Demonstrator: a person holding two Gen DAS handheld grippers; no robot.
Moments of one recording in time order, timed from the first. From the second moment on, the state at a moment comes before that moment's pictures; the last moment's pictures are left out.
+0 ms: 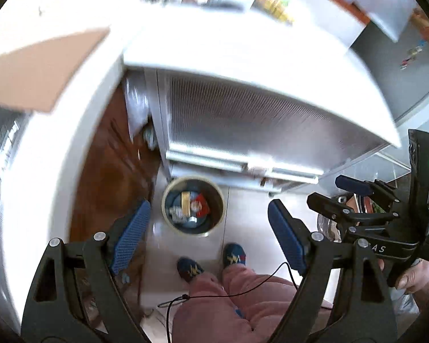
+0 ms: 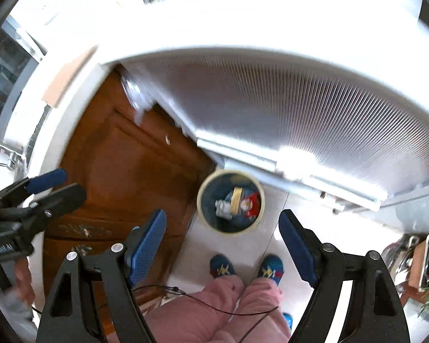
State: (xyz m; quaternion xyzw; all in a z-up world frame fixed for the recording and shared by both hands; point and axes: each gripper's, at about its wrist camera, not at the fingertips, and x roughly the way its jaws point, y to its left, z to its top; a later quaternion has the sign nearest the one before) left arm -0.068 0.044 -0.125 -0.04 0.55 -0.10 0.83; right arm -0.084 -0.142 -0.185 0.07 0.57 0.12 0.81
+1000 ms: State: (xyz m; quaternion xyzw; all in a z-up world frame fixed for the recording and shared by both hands) left arm 0.136 0.074 0.033 -0.07 0.46 -0.04 0.89; right arm 0.090 -0.198 0.090 -0.06 0.38 0.11 0.92
